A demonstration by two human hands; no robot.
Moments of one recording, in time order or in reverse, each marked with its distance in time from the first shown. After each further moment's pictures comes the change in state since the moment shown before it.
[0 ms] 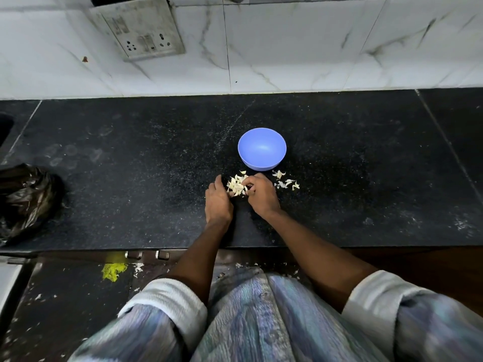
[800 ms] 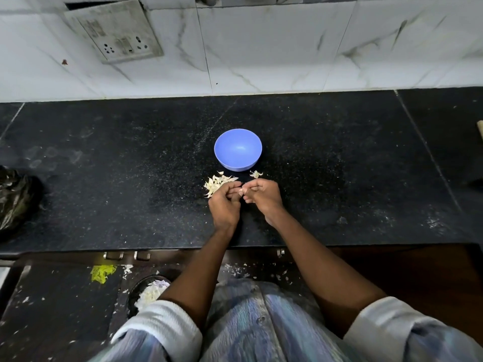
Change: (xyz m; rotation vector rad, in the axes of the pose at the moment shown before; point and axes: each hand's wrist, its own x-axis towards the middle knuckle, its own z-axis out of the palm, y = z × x) left_hand -0.039 0.088 0.028 -0.597 0.111 -0.073; right_hand -0.024 0.034 -0.065 0.720 -0.032 0.341
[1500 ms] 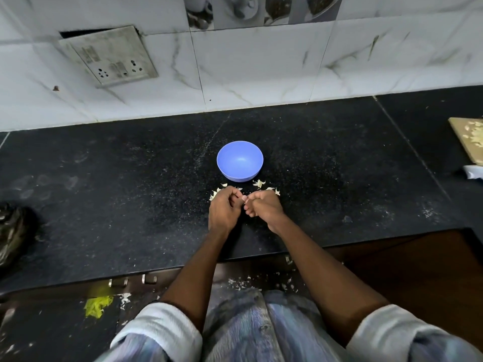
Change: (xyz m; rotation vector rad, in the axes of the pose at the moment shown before) left_hand 0.038 -0.008 -0.037 0.196 -0.269 0.204; right_hand -0.008 -0.014 0.027 -0.098 0.055 0.154
